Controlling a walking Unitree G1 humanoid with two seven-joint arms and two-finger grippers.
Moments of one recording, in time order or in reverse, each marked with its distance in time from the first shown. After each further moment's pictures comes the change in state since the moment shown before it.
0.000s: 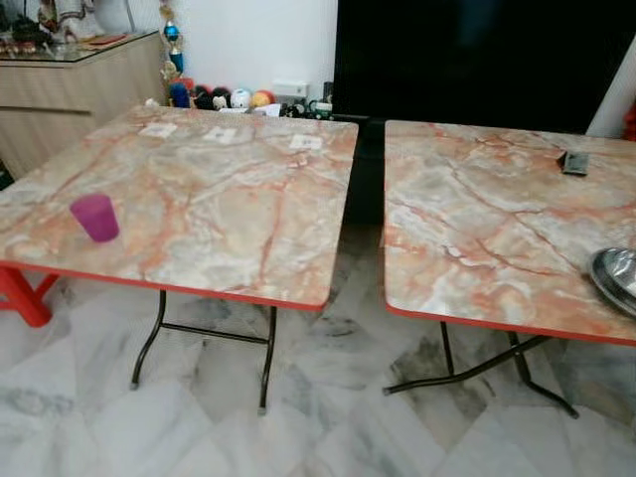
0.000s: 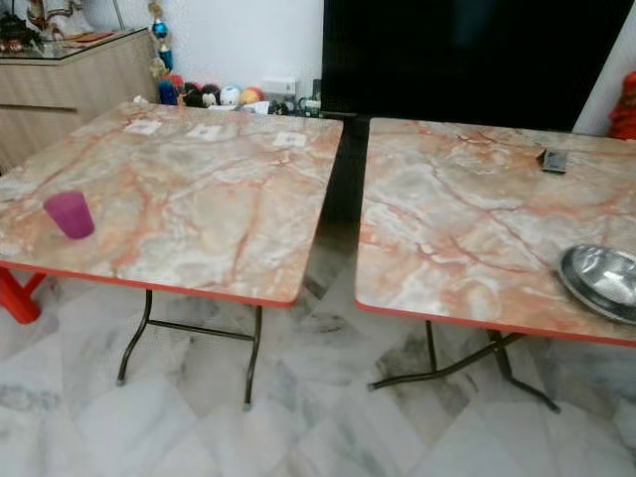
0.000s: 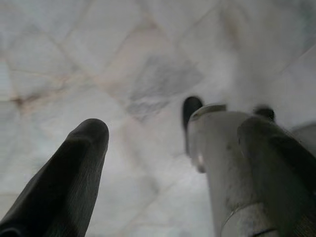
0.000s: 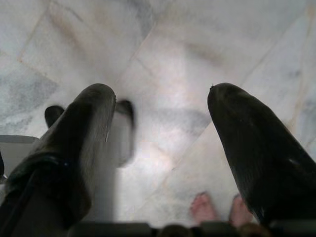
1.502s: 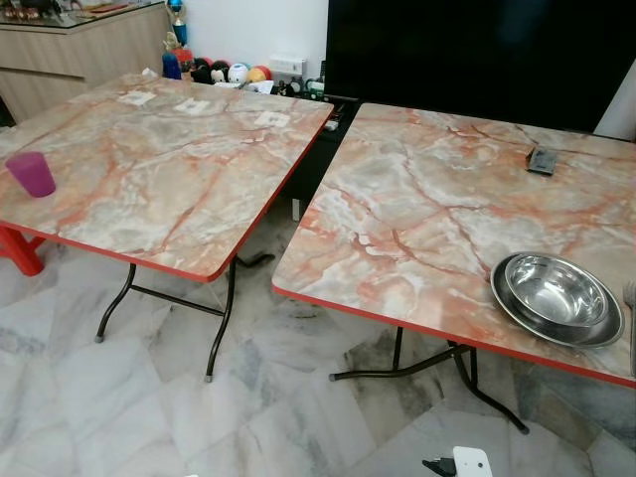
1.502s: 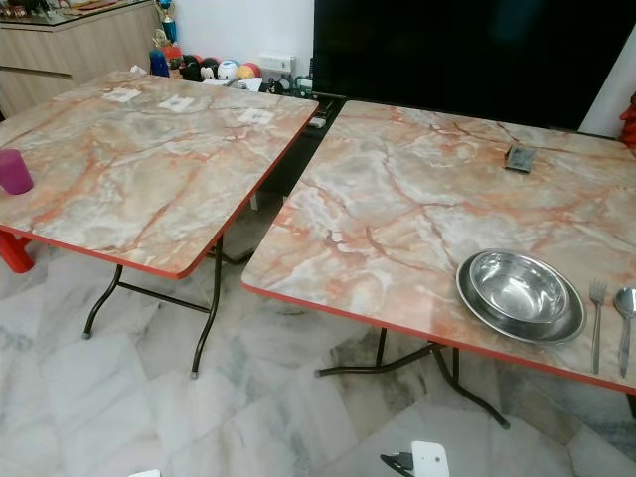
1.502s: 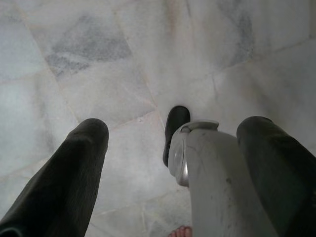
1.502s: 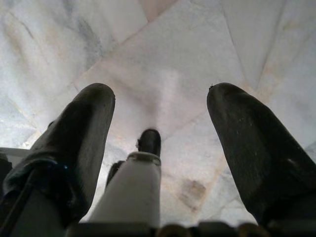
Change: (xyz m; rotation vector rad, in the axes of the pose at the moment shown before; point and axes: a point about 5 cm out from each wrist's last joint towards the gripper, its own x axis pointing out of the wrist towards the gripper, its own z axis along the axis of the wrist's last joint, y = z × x) left arm 0.005 0.009 0.028 -0.152 -0.023 0.072; right arm 0.006 0.041 0.049 -0.074 -0.095 0.103
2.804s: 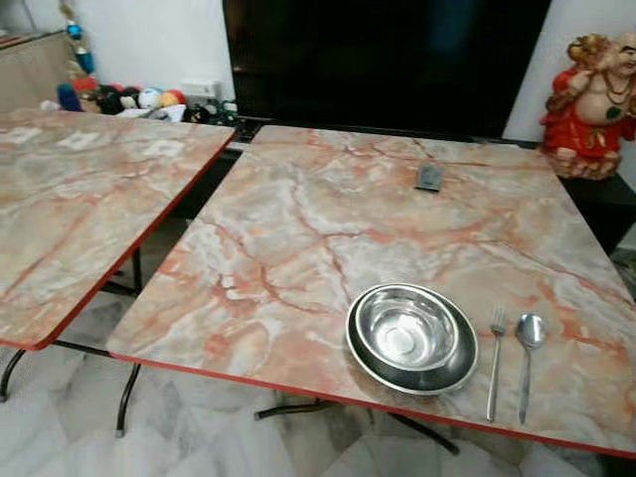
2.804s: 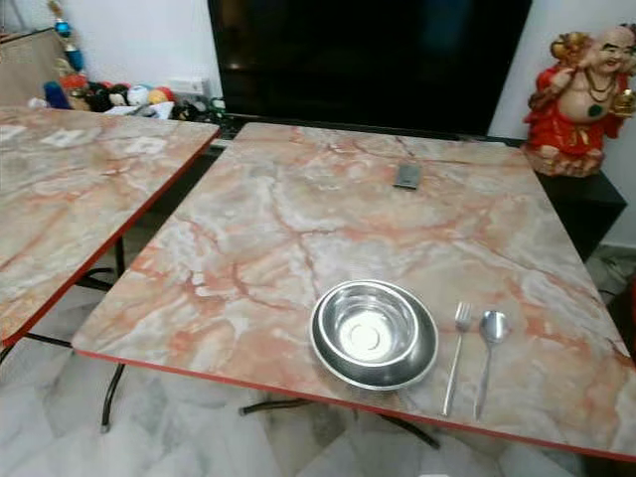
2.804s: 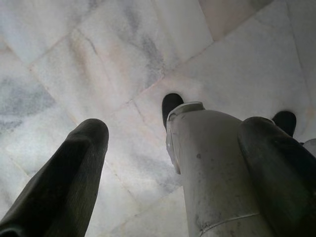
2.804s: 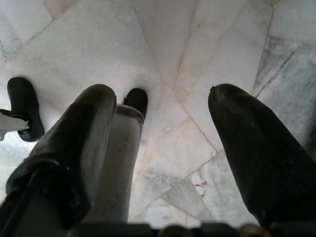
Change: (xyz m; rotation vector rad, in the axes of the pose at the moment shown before) left arm -0.005 -0.006 -0.020 0.128 0.000 -0.053; right arm -0.011 -0.029 -0.042 -0.118 0.115 -0.048
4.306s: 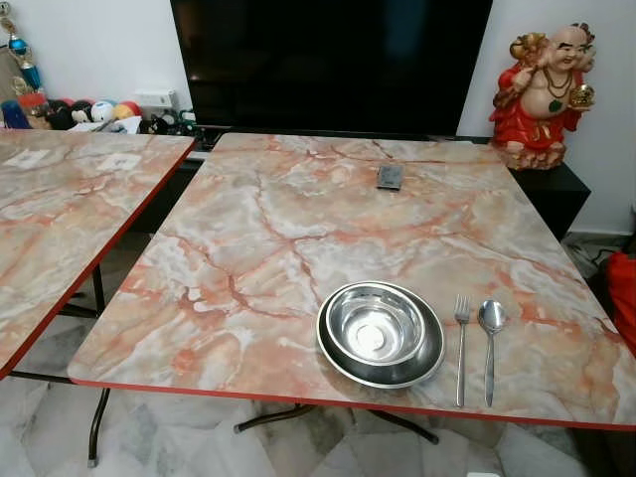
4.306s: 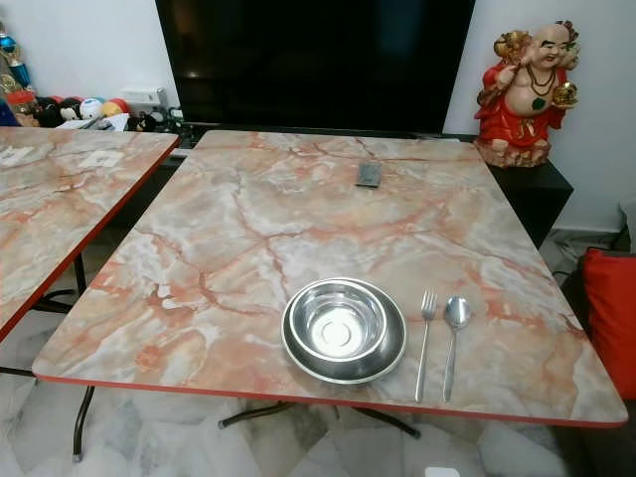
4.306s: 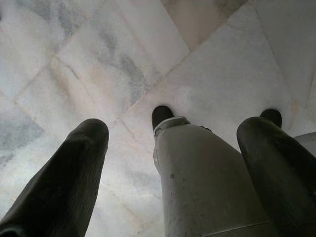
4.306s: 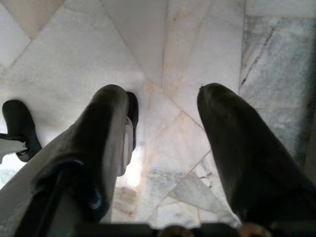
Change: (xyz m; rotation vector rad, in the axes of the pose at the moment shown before) left arm 0.000 -0.003 0.001 0.005 -0.018 -0.026; right arm 0.002 -0.001 0.013 0.040 -0.020 -0.034
